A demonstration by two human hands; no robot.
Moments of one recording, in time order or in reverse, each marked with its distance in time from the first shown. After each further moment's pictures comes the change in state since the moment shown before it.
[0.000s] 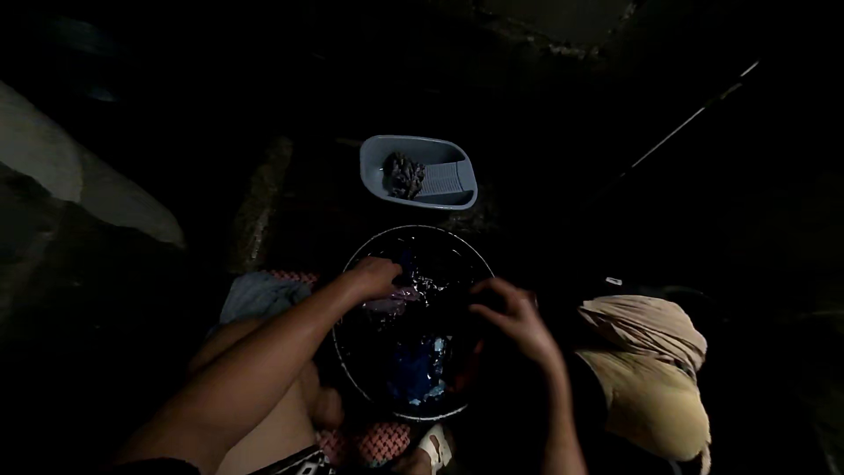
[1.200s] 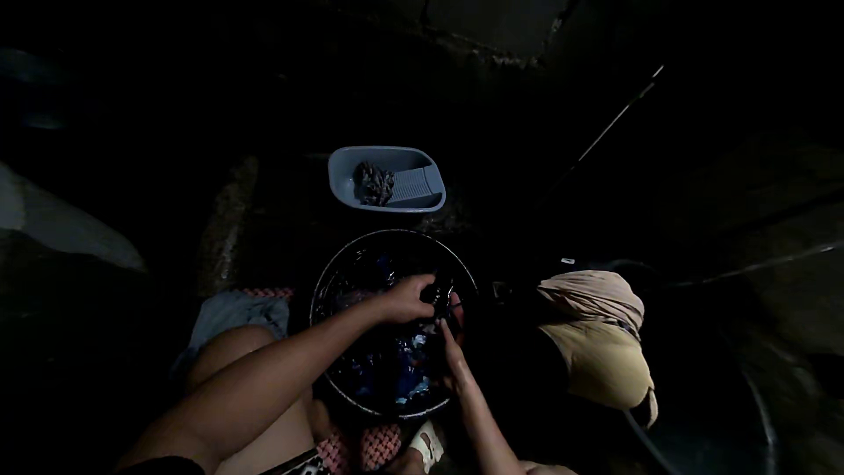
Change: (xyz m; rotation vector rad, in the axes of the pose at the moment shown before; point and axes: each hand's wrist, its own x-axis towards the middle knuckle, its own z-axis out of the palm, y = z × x) left_hand -0.016 0.091 0.024 -0.796 0.042 0.437; right_hand -0.046 0.086 0.113 0.876 0.409 0.761
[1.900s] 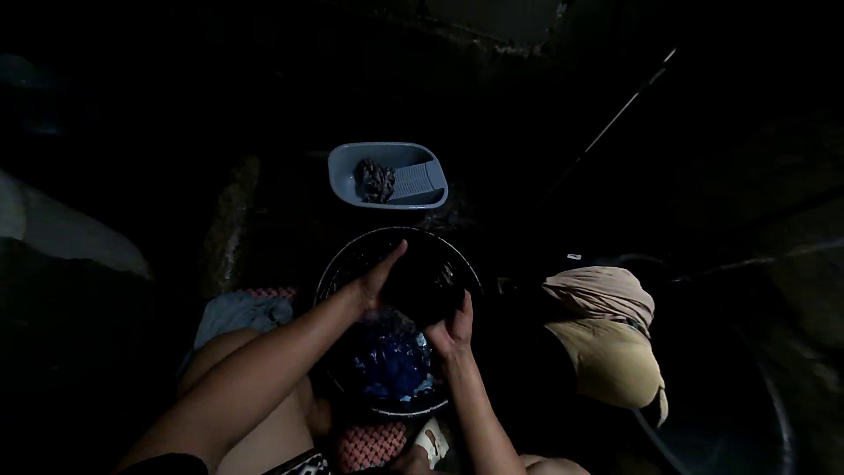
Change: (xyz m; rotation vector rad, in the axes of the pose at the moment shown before) left_hand 0.002 -0.029 -0.029 -0.877 0.120 -0.055; right_hand -0.030 -0.078 0.064 0.934 -0.423 -0.188
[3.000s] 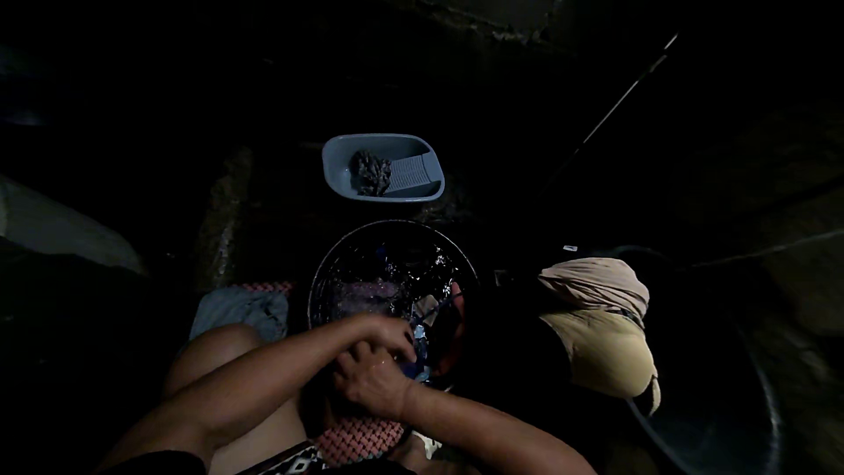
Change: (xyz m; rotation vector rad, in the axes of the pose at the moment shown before) left_hand -0.022 -0.043 0.039 1.266 -0.313 -0.567; right_hand -0.054 0.069 -0.031 -2.443 -1.292 -0.728
